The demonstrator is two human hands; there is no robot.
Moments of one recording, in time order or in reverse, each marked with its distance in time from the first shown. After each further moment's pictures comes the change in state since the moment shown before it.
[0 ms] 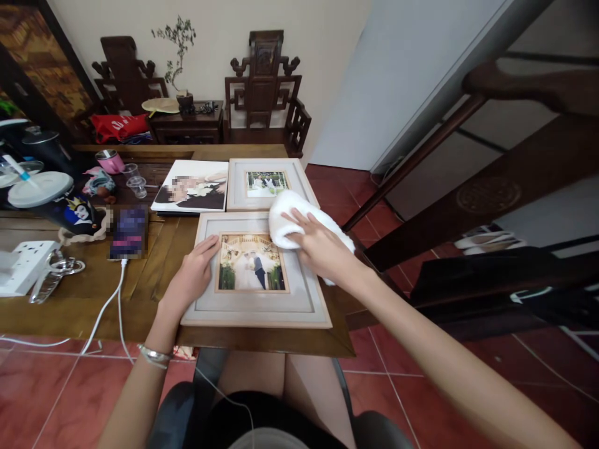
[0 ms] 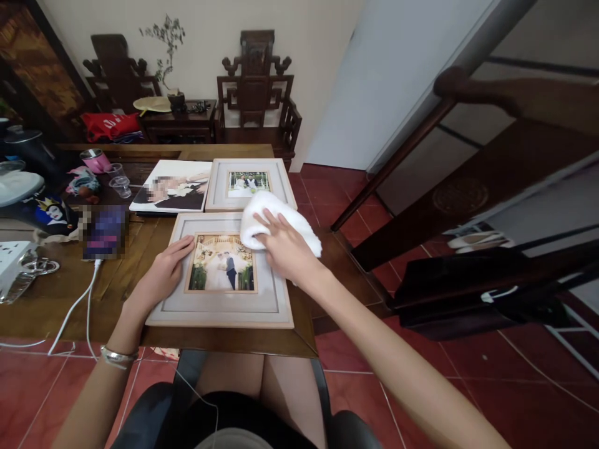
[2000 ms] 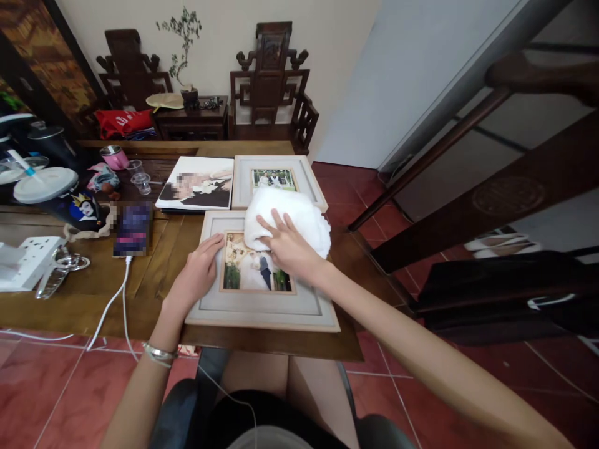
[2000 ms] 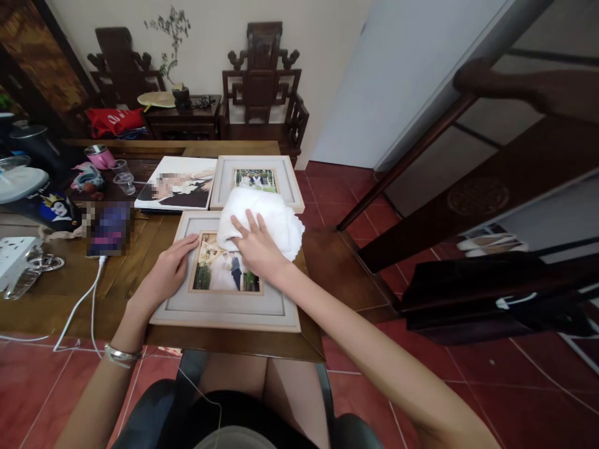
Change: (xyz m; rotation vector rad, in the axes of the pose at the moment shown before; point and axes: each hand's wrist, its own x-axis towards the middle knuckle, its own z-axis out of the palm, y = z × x) left_hand 0.001 0.002 0.003 -0.031 0.055 -0.009; right_hand 0.040 -0.038 0.021 0.018 -0.090 -0.061
